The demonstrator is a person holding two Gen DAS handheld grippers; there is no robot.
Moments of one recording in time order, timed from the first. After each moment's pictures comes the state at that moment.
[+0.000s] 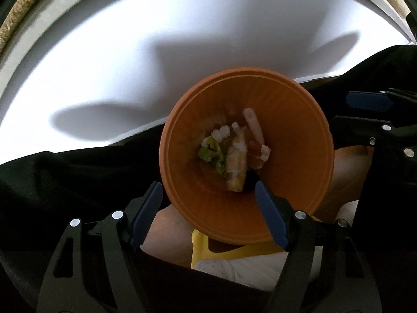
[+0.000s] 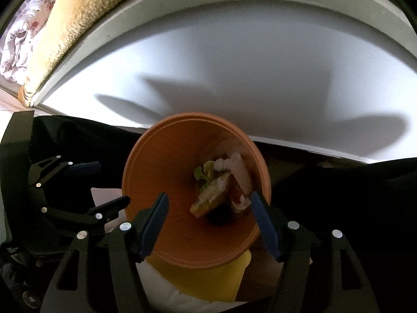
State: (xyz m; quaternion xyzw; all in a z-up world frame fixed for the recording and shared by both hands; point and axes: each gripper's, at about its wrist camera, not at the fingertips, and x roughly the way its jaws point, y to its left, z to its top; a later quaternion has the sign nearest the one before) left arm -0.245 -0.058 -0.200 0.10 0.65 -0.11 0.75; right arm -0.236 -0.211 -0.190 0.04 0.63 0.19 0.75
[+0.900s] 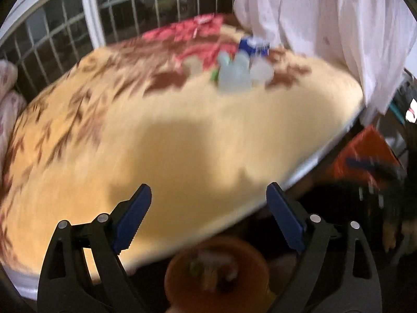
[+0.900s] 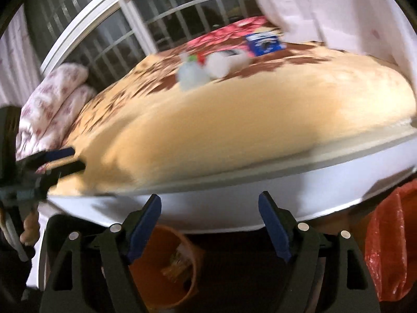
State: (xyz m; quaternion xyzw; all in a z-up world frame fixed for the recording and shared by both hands) left arm -0.166 -0.161 0.005 0.10 0.41 -0.20 0.88; right arm -0.245 -0.379 -0.044 0.14 0.41 0.07 0.90
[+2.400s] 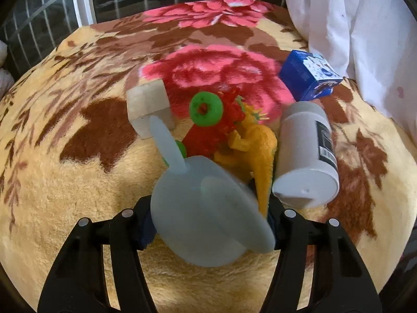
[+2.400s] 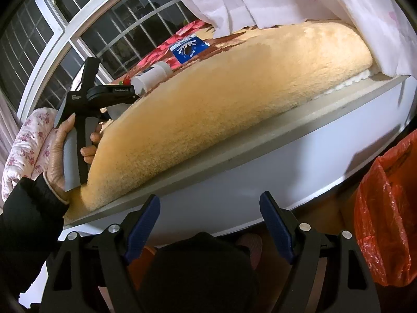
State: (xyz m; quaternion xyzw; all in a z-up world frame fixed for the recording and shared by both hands) left arm 0.027 -0.281 -0.044 0.01 0.48 -0.11 0.87; right arm -0.252 -0.471 -0.074 0.22 0.41 0.01 0.89
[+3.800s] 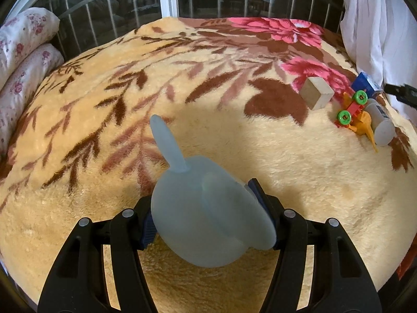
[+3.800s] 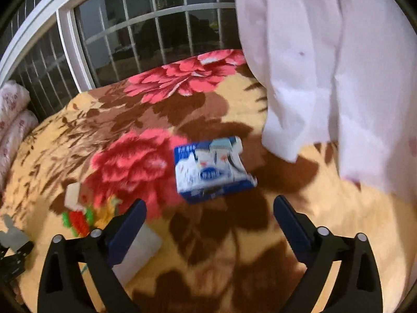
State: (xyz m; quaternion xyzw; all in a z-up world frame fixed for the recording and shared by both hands) left arm -0.026 -0.087 -0.037 0.02 0.45 -0.04 0.89; right arm 0.071 -0.462 0.008 0.03 0.41 0.00 0.91
